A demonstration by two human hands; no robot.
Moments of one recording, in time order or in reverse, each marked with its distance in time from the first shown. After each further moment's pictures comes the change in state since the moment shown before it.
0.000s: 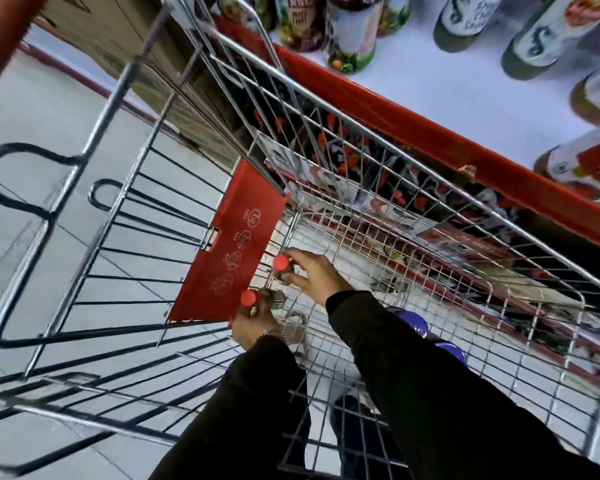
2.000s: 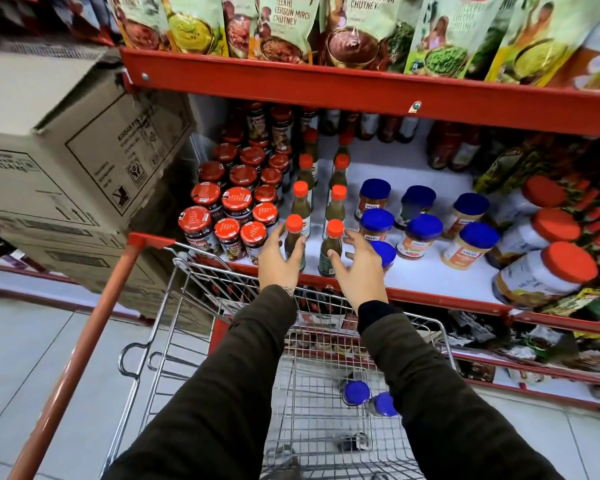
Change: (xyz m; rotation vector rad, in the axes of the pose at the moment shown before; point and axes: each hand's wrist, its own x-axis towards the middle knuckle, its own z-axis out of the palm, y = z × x) left_hand -0.187 0.317 -0.049 -0.078 -0.706 1.156; right_hand -0.174 -0.183 -0.237 0.072 1.091 0.084
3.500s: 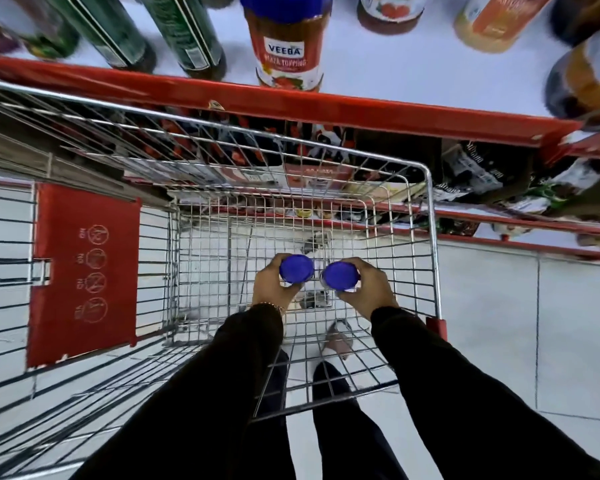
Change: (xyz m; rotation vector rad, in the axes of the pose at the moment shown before) left_hand -0.215 -0.251 0.189 0.363 -0.546 -0.454; right_hand -0.149 0.384 0.025 -0.169 -0.533 0.425
